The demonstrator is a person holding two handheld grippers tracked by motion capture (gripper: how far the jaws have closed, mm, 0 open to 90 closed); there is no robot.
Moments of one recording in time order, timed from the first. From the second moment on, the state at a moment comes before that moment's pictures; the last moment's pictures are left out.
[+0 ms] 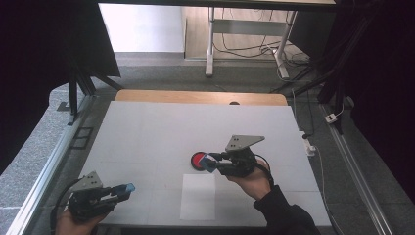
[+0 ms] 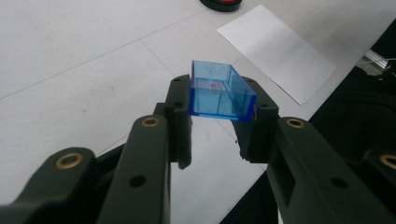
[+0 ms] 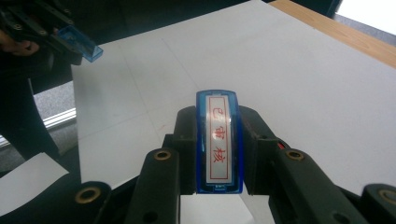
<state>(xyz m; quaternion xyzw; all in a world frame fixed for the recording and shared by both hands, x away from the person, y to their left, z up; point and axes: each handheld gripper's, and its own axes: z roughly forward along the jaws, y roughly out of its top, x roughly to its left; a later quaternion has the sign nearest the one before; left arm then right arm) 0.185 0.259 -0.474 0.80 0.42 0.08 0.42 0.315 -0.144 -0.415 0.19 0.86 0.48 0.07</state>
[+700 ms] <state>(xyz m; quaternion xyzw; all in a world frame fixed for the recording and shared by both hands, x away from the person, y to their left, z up) 0.184 0.259 -0.474 0.80 0.42 0.09 0.42 0.351 -0.125 -0.438 0.21 0.87 0.43 0.09</state>
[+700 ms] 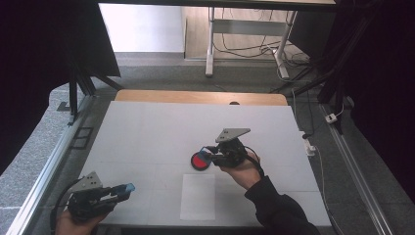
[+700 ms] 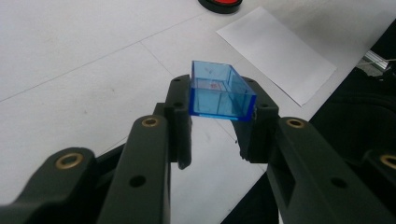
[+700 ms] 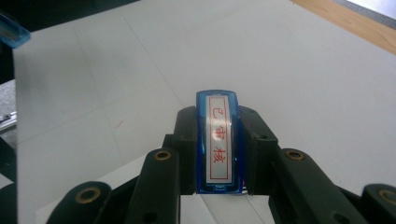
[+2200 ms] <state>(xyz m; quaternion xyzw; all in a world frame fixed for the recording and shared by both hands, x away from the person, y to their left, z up) 0.183 0.259 -0.474 0.80 0.42 0.09 0.42 0.378 -0.085 -0.484 0.19 0.92 0.32 0.14</state>
